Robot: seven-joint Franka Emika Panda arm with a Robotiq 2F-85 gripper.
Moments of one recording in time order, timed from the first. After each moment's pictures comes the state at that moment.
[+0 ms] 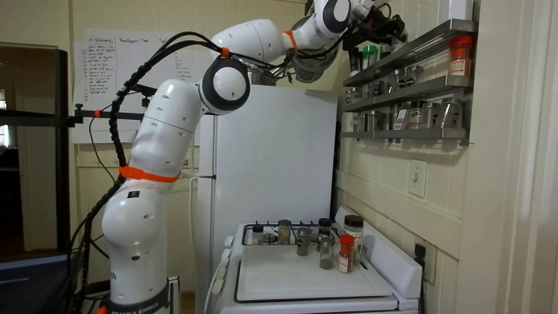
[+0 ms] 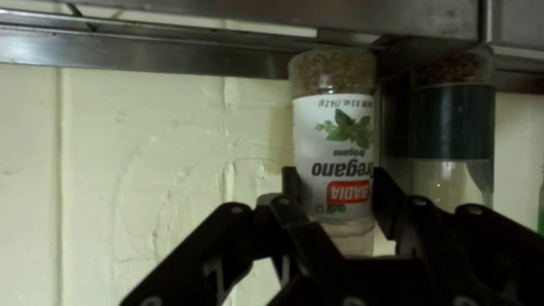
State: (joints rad) arm 0.01 0.31 -0.04 -0.80 -0.06 2.37 0.03
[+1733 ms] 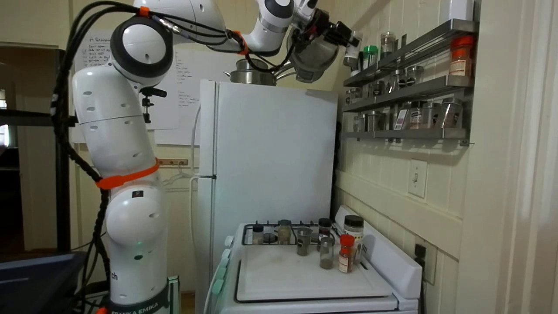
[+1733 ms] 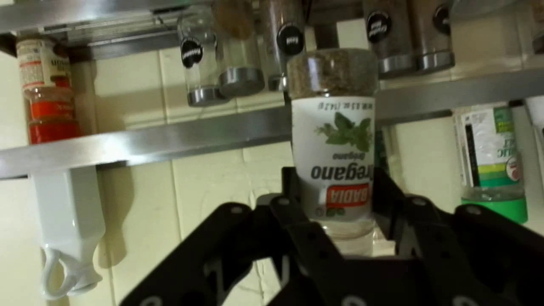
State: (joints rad) arm 0.08 -0.26 0.08 -1.50 -0.55 2.34 0.72
